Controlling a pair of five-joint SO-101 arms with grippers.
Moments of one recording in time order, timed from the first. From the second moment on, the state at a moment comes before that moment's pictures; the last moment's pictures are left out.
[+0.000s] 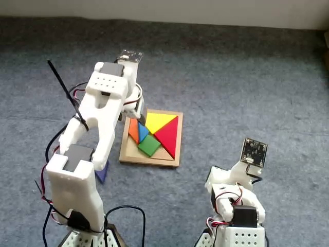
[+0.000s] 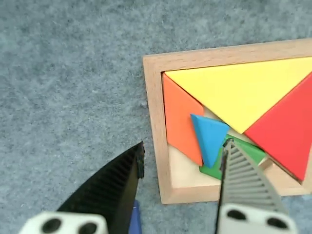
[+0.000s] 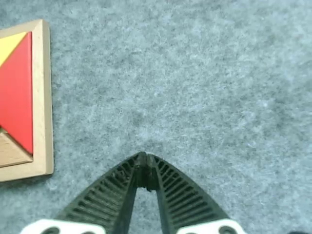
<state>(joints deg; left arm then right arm) 5.9 22.7 -10.9 85.7 8.0 -4.3 -104.4 95.7 67.3 -12.6</state>
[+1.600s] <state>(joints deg) 14.3 22.7 2.2 78.9 -7.6 -4.3 -104.4 95.7 67.3 -12.6</state>
